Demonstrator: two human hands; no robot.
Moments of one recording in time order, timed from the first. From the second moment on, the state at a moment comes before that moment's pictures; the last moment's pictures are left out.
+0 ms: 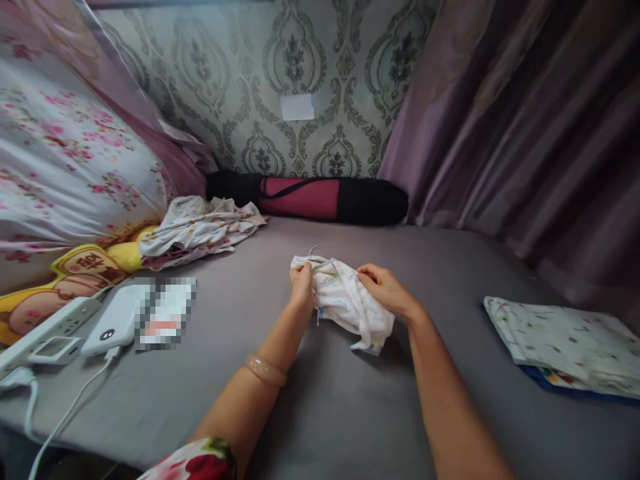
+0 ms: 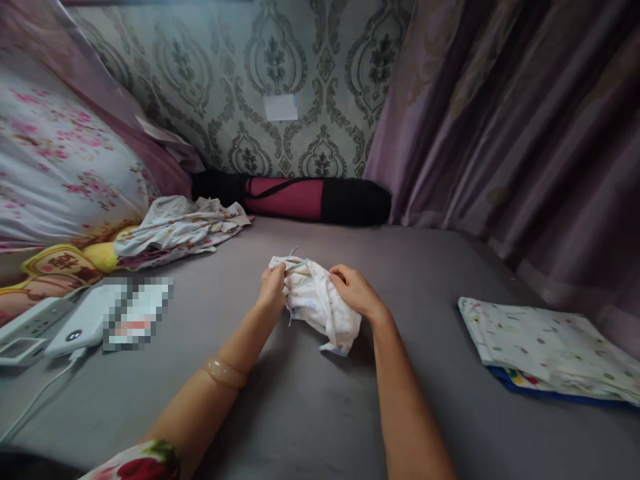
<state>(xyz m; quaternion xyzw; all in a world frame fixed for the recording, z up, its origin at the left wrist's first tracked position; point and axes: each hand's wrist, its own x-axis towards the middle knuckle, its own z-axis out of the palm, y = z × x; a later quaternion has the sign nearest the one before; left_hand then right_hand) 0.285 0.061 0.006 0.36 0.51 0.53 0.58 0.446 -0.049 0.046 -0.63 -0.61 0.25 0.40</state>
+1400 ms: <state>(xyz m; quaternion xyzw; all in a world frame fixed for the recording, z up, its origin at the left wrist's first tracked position) 0.296 0.015 0.038 0.49 0.22 0.38 0.75 0.507 -0.115 0.086 -0.74 -0.54 0.34 0.23</state>
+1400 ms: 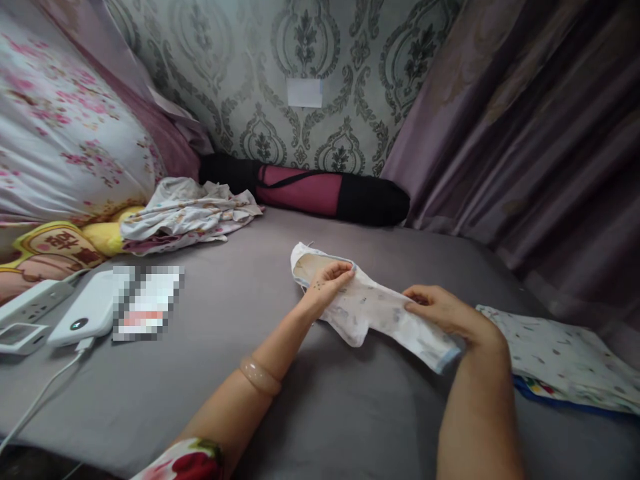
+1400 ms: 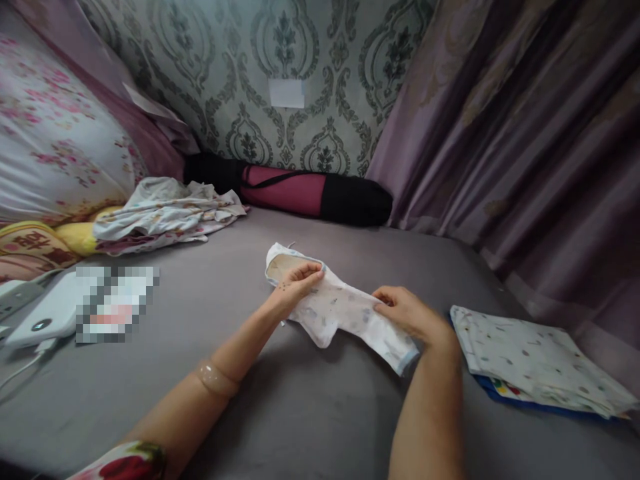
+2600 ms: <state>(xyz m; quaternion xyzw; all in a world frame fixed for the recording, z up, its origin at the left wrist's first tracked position) 0.219 0.095 0.031 0.85 0.31 0.35 0.23 0.424 -0.079 0.100 -0.61 -0.67 0.31 0.29</state>
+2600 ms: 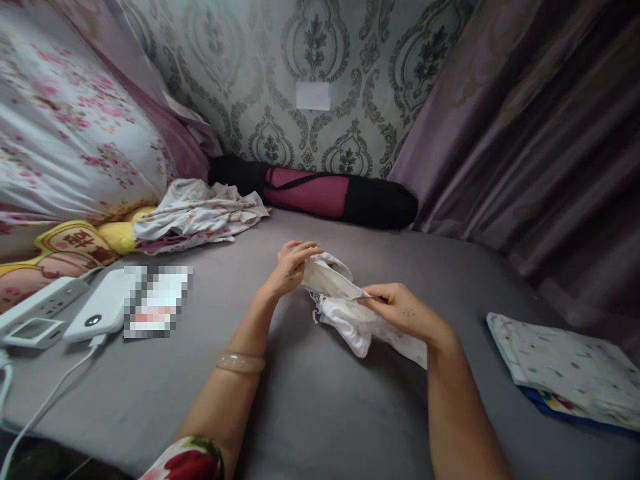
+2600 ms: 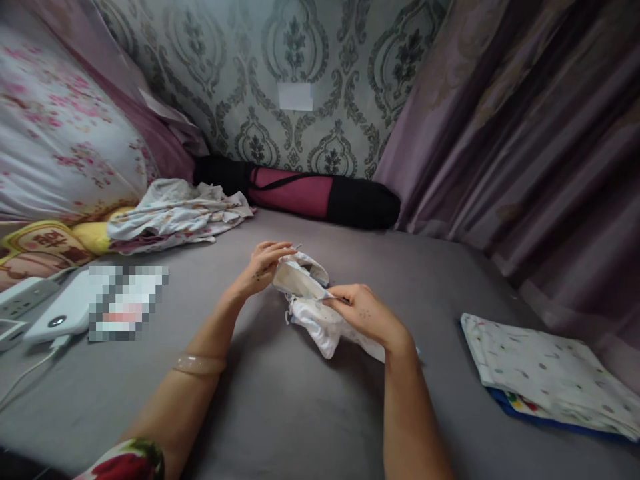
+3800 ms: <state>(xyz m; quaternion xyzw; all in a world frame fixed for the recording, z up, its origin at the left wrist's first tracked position) 0.192 0.067 0.175 0.80 0.13 0.48 0.33 0.462 -0.106 0.189 -0.66 -0.62 0.19 0.38</state>
